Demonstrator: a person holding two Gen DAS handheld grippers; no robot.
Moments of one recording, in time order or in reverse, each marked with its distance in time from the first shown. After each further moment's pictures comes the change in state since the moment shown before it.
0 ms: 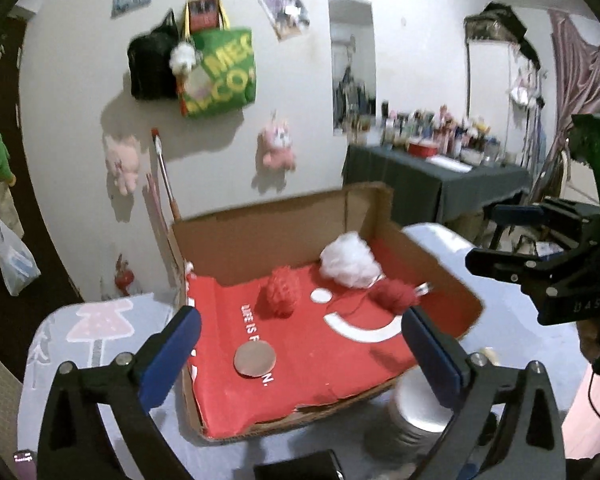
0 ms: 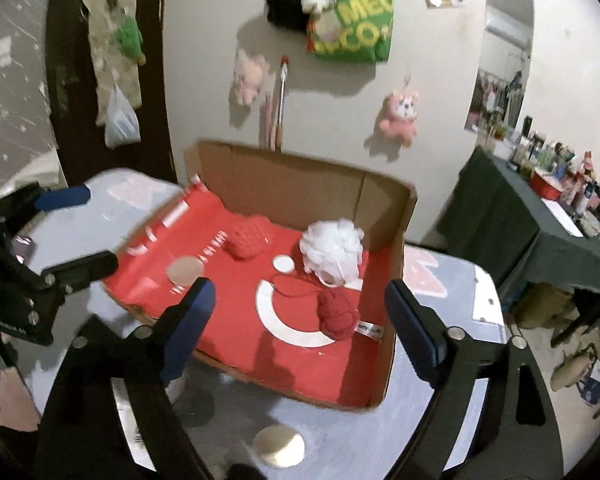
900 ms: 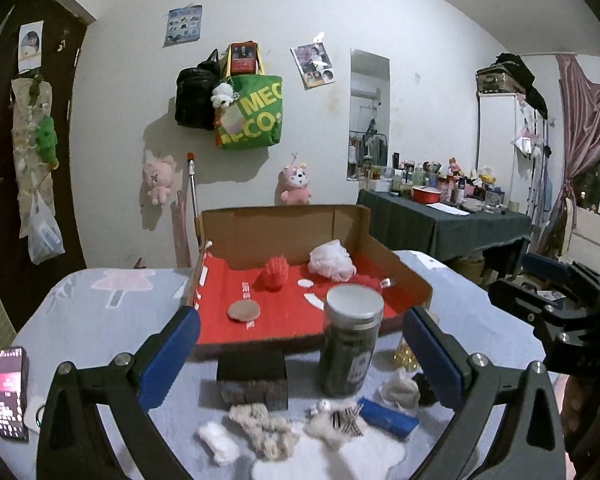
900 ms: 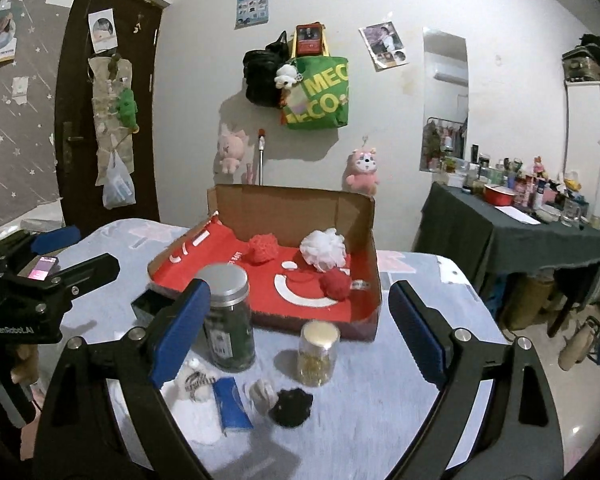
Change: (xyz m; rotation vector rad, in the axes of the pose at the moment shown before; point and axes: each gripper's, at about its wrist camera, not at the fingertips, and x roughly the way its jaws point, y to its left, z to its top) left arm -0.099 -0.045 -0.100 -0.117 -0.177 0.067; right arm -0.112 0.051 -0.131 0.102 -0.266 -0.090
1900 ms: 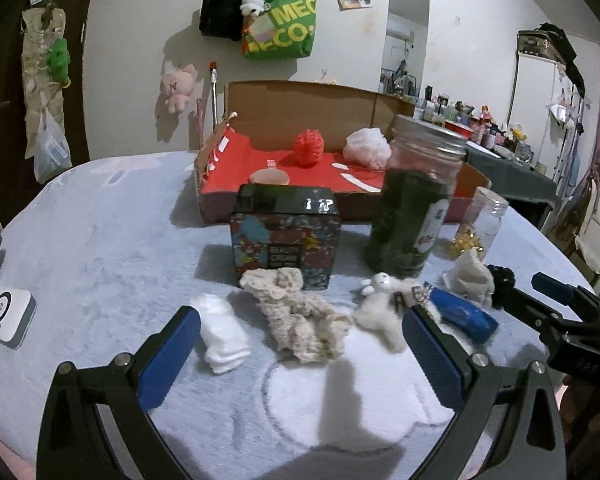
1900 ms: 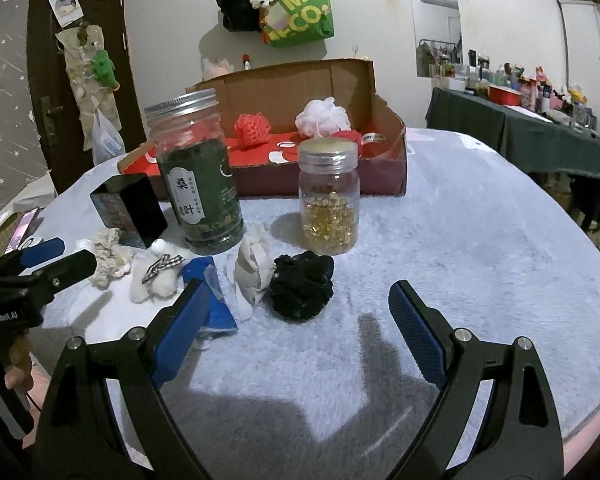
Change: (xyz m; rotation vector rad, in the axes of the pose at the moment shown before) left arm 0.051 0.031 -0.099 -0.084 0.272 0.055; right arm 0.071 -0.010 -0.110 0.132 0.254 0.021
